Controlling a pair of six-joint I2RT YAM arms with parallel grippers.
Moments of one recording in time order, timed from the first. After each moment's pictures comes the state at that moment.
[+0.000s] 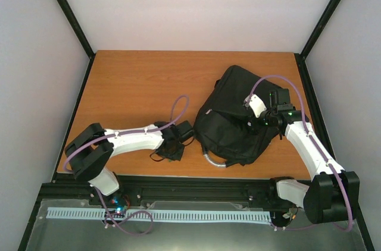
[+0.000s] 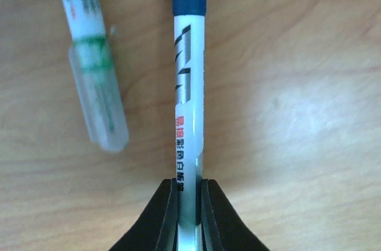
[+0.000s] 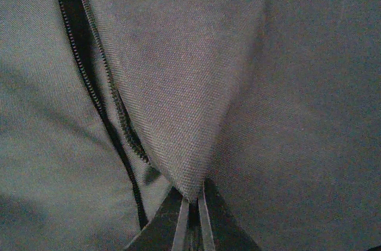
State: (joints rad) left arm -0.95 1.61 0.91 -0.78 -0.13 -0.71; right arm 0.11 1.15 0.81 -0.65 -0.35 -0.59
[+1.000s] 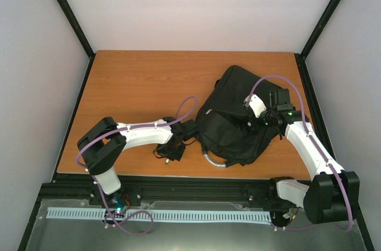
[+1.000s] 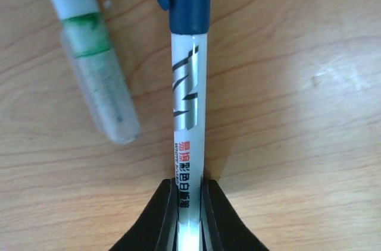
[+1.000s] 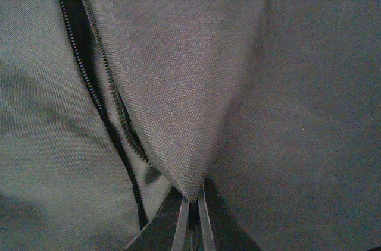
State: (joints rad) left arm -0.96 1.71 1.01 -0.94 -0.10 -0.63; right arm 0.11 1.15 0.81 -0.65 -0.36 -0.59
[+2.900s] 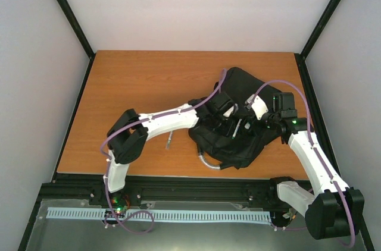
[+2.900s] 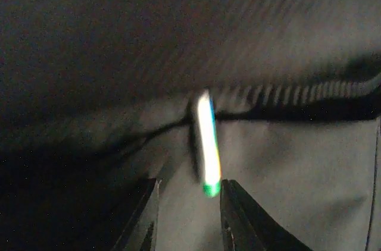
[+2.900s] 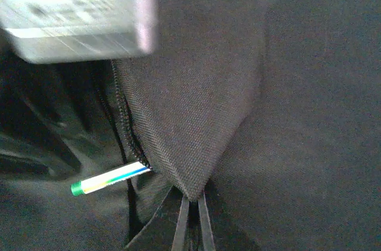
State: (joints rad) left arm -1.00 2.03 1.61 -0.59 0.21 -0.57; right arm 0.11 1.02 0.77 -0.62 -0.40 -0.58
